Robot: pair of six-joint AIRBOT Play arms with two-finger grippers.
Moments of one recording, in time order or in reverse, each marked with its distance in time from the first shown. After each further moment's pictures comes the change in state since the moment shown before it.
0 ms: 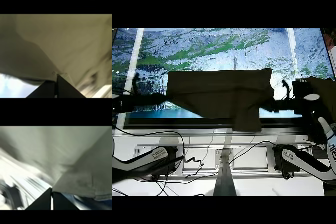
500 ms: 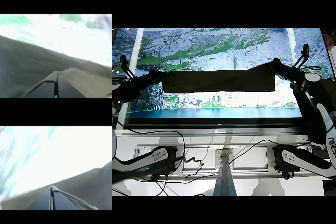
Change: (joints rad) left arm -0.192 -0.013 0.057 -0.326 0.541 0.029; right arm 0.241 -0.096 0.303 0.221 -0.861 -0.001
